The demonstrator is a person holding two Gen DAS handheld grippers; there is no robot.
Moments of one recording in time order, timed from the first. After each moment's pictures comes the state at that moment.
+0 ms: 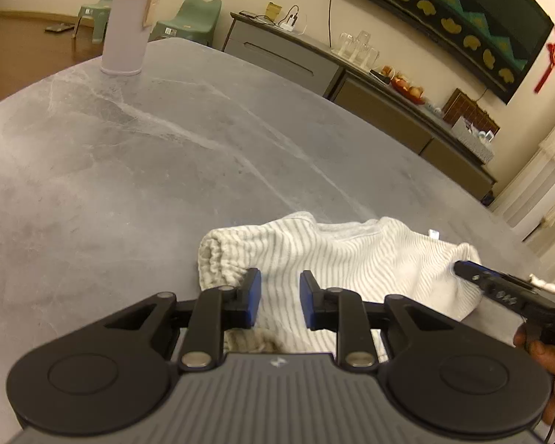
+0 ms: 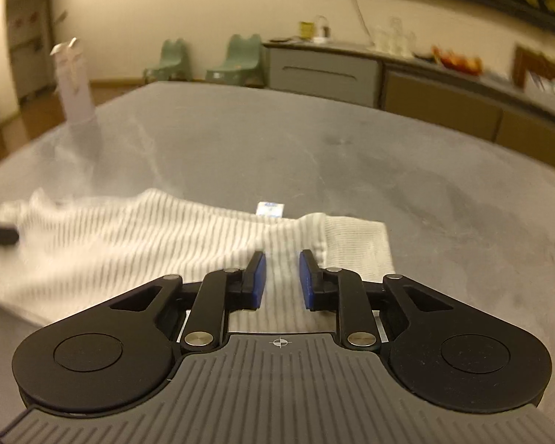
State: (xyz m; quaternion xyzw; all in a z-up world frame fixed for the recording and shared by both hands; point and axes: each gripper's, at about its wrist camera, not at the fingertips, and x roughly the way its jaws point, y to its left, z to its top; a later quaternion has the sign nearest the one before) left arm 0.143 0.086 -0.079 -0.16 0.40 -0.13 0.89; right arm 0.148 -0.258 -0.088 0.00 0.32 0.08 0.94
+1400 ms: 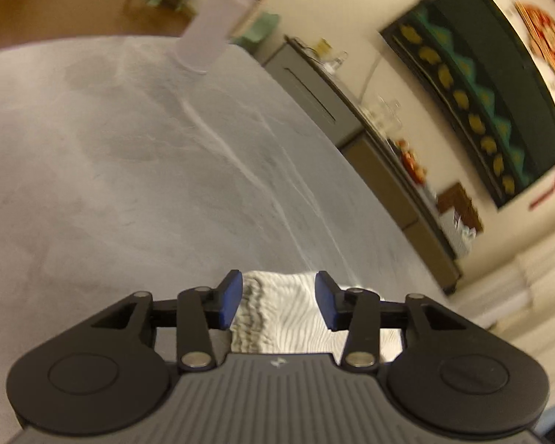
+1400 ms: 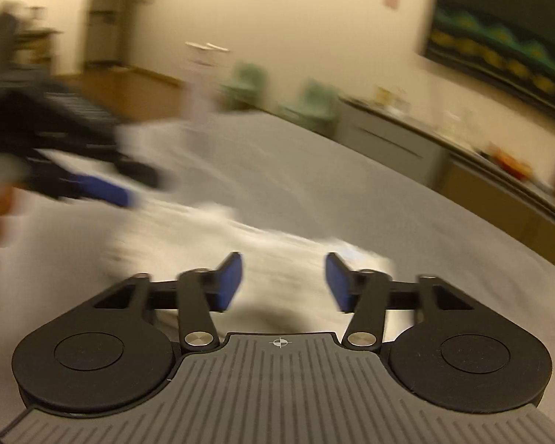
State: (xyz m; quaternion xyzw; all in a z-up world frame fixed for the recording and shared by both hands) left arm 0.140 0.156 -0.075 -0.35 0.37 -0.10 0.85; right arm 0.086 -0.078 -0.071 -0.16 0.23 0.20 0.94
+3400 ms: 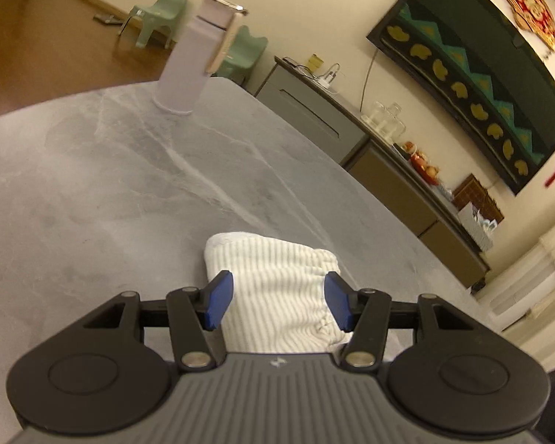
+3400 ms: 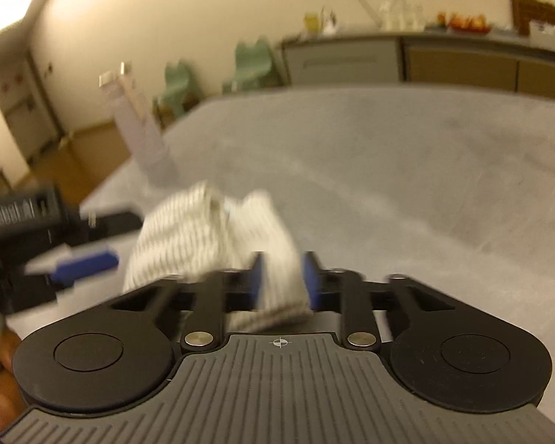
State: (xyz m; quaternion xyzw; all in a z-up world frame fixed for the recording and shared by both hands) left arm 0.147 0.132 -0.053 -0.25 0.34 -0.07 0.90; right arm 0.153 -0.088 -0.102 0.10 0.35 0.10 0.93
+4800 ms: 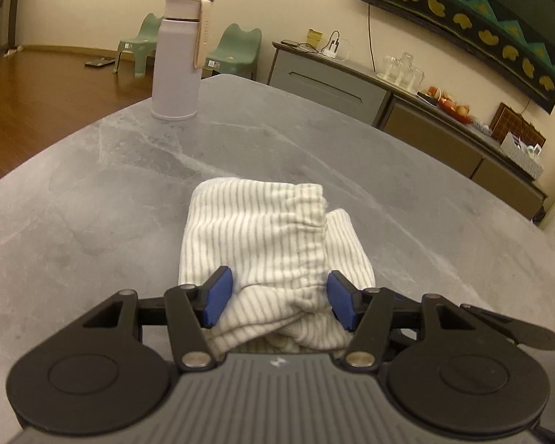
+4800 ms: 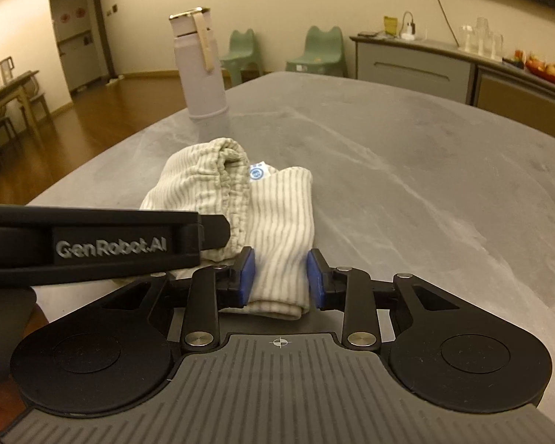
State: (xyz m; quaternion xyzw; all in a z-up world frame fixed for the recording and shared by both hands) left arm 0.163 0.097 -0.073 -0.10 0.37 -0.03 0.92; right arm 0.166 -0.037 -0.106 -0.02 0.33 0.18 0.92
